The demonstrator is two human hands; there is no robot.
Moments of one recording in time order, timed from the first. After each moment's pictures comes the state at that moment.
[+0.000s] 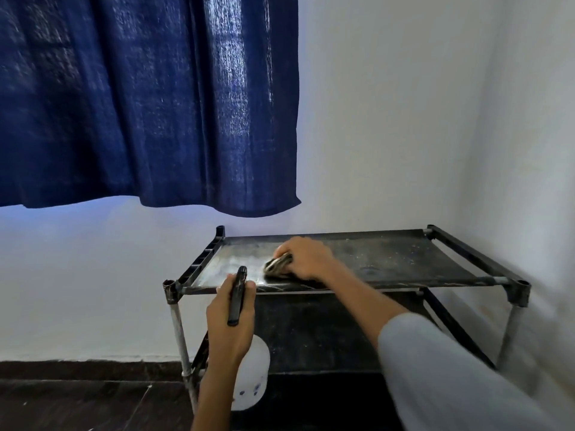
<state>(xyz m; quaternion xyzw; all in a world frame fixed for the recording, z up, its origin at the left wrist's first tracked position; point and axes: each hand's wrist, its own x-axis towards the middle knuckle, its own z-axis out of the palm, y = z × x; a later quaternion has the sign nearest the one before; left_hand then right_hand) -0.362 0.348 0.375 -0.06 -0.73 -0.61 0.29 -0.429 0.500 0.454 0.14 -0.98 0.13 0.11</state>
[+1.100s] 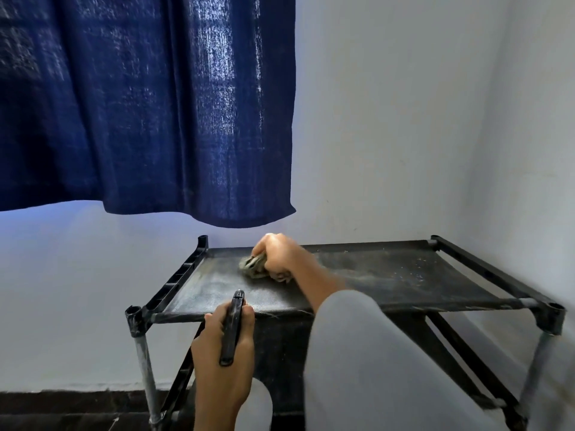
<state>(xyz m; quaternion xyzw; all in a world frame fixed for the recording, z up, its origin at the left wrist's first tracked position) -0.370 0.368 0.376 0.00 -0.74 -0.62 0.27 -0.519 0.480 0.452 0.09 -0.98 0.16 0.07</state>
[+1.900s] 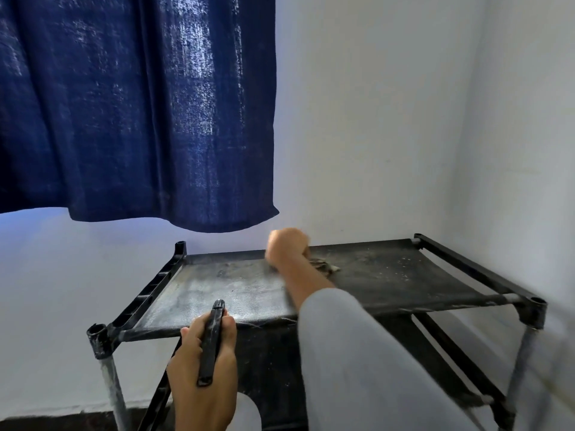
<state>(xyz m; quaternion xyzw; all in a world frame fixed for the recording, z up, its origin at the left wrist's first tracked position) -0.364 0.376 0.384 0.06 -0.70 -0.65 0.29 -0.523 0.490 0.469 -0.09 -0.99 -0.03 0.09</state>
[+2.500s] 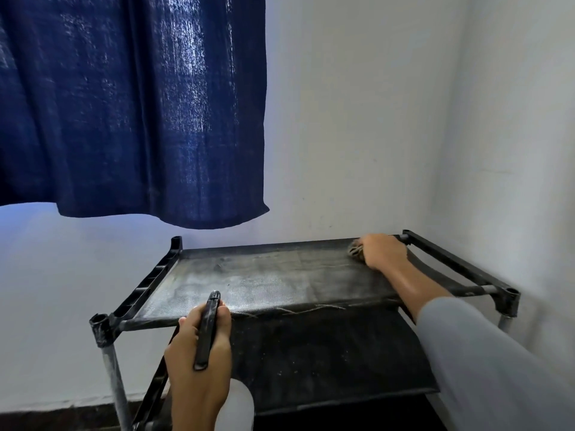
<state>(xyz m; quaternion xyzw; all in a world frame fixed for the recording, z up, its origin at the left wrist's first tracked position) -0.365 0.375 0.382 0.02 -0.73 -0.63 0.28 -0.462 0.659 0.451 -0.21 -0.97 -0.02 0.10</state>
